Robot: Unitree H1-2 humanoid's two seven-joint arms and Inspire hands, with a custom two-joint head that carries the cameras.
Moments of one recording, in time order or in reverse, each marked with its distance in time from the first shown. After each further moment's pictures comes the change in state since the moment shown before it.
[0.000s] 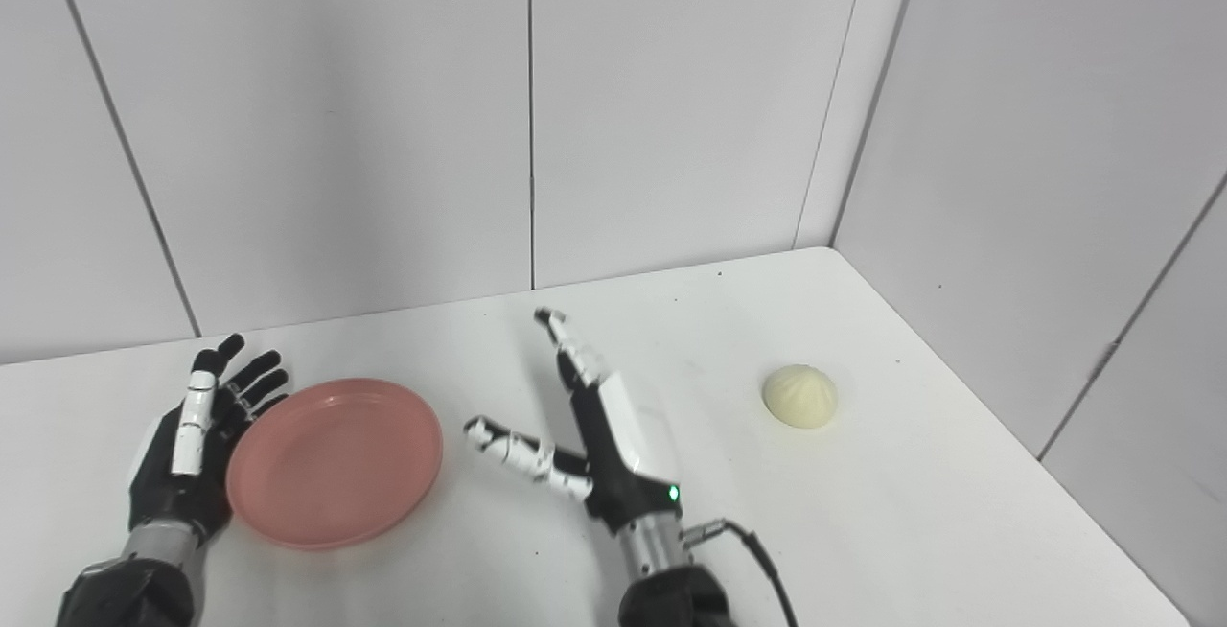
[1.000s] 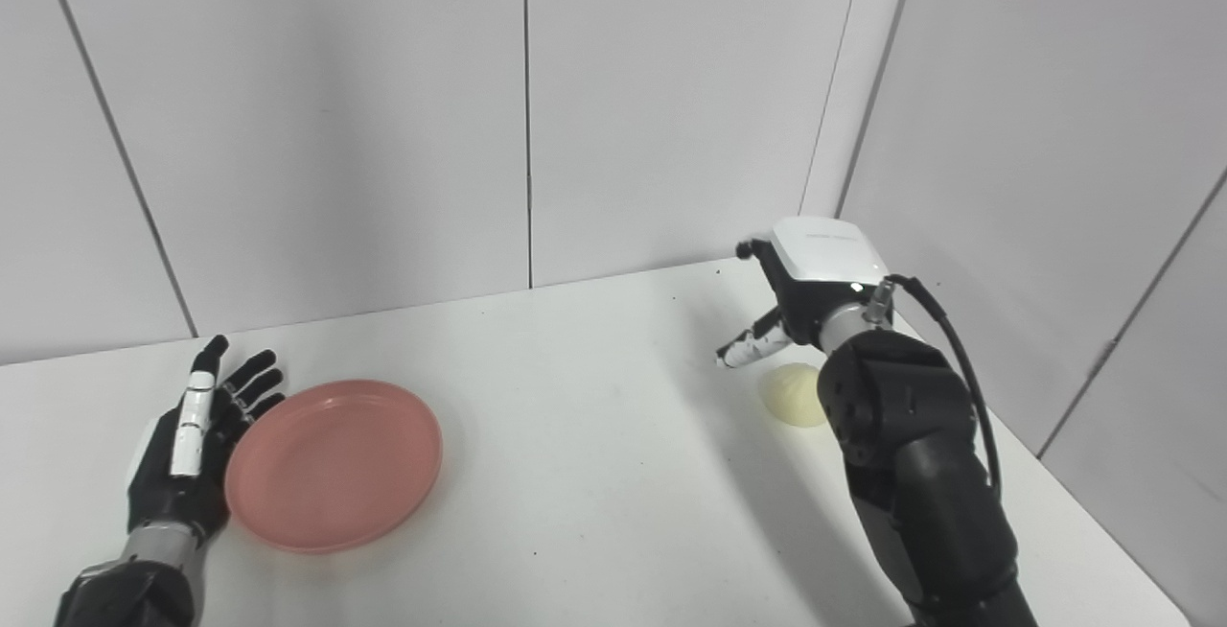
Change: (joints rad) left arm -0.001 -0.002 -0.004 0.018 0.018 -0.033 0.016; right arm -0.257 -0.505 -0.157 -0.055 -0.517 0.267 0.958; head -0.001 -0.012
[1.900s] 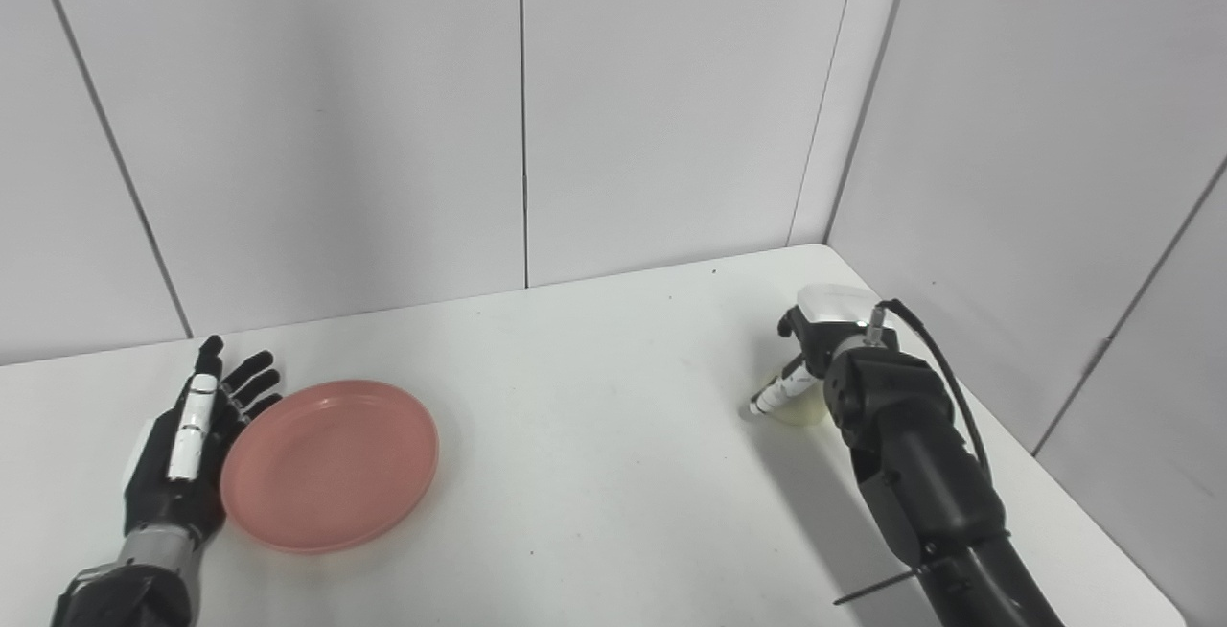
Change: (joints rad) left arm -0.003 0.002 -0.009 0.019 0.003 -0.022 -0.001; right arm -0.001 -0.052 0.070 0.433 0.144 -0.008 -0.263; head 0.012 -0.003
